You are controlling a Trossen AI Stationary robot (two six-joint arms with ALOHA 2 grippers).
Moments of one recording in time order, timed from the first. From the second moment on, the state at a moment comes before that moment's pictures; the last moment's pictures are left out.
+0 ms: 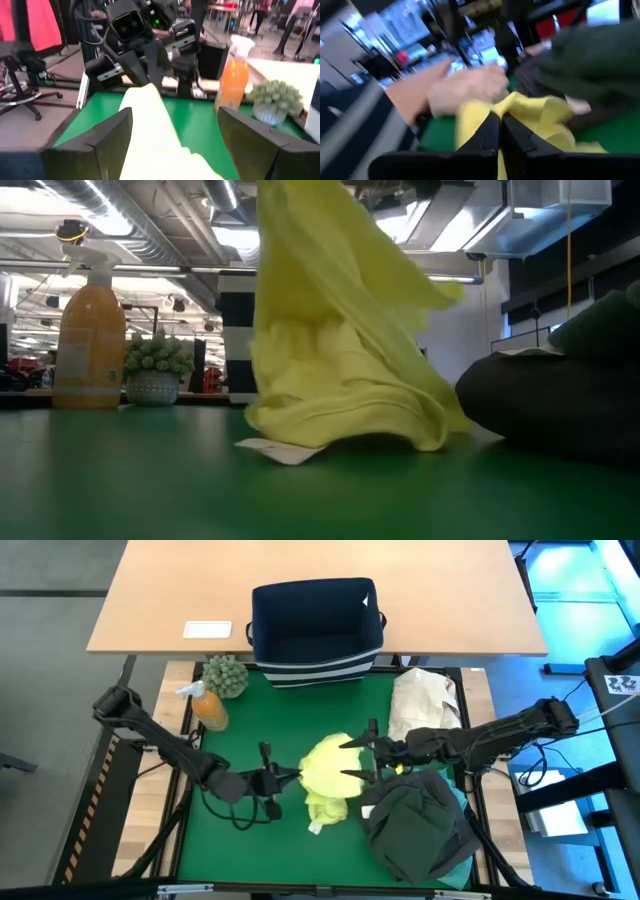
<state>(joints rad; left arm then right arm) -0.54 1.33 0.84 0.20 -0.84 0.21 0.25 1.25 0.83 0.31 0.14 -0.03</state>
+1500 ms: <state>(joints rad) -0.12 1.38 0.96 -0.36 -0.54 -0.20 0.25 1.29 0.89 0.23 0.24 -0.04</state>
